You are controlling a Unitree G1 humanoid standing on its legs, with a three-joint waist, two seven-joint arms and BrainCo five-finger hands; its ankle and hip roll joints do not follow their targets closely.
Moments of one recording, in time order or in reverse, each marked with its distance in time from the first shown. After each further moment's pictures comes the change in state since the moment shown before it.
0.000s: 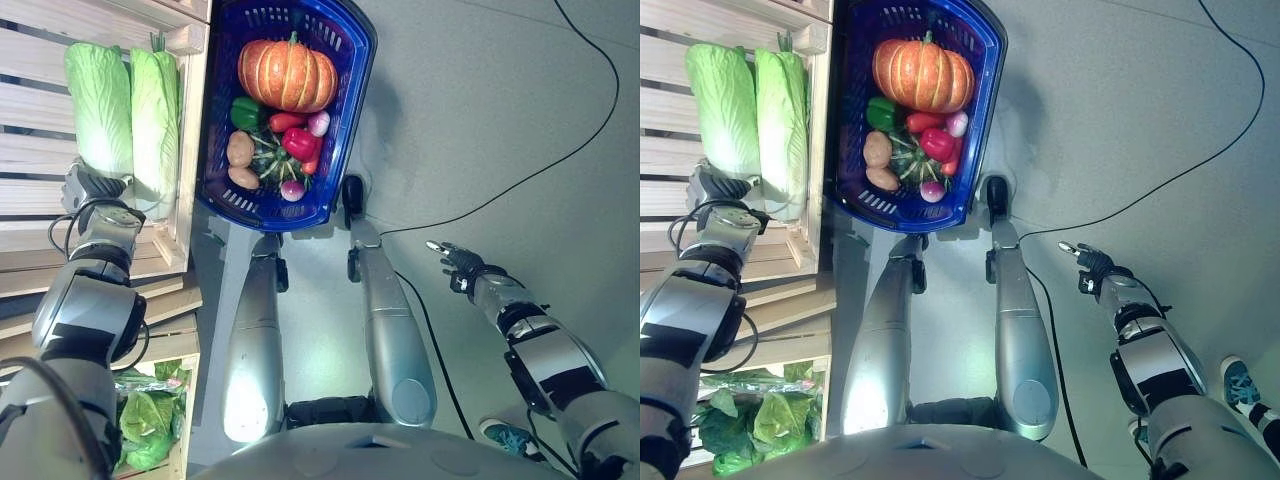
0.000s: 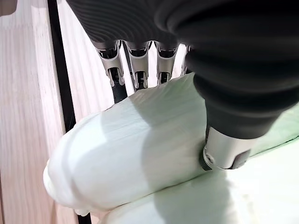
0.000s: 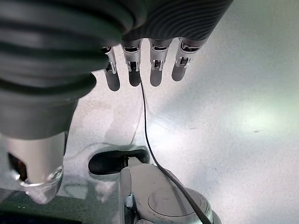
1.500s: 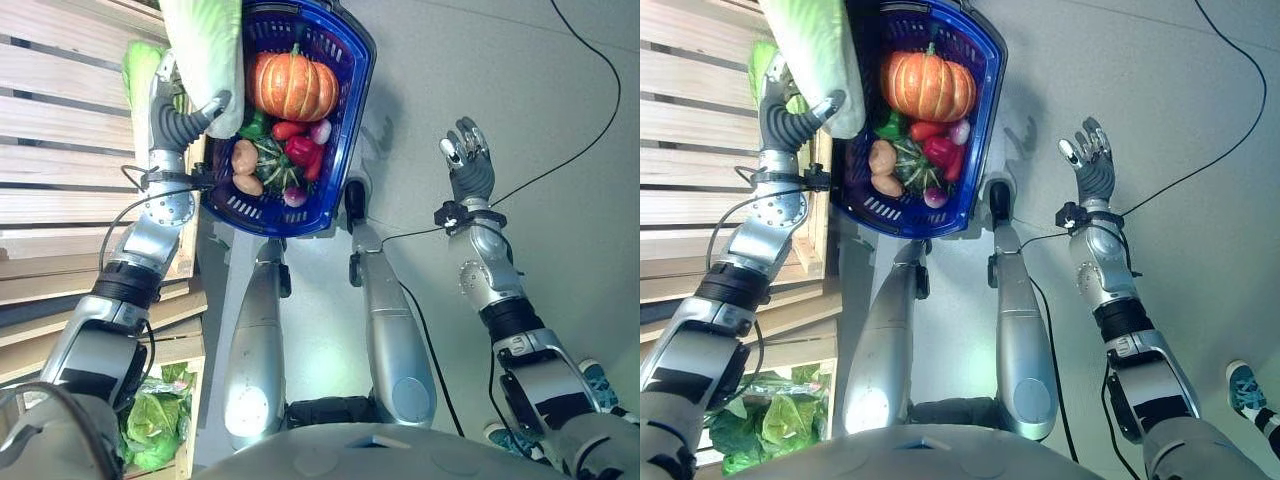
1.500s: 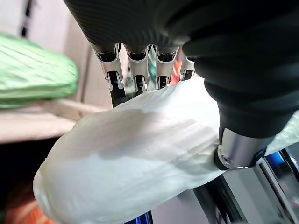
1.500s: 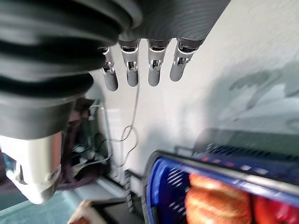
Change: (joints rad) left arm 0.275 -0.029 0.065 -1.012 0.112 -0.322 -0.086; right arm 0.145 0.056 -0.129 -0.913 0.065 -0.398 -0.271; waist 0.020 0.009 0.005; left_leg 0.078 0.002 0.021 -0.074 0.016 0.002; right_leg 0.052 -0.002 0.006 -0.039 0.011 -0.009
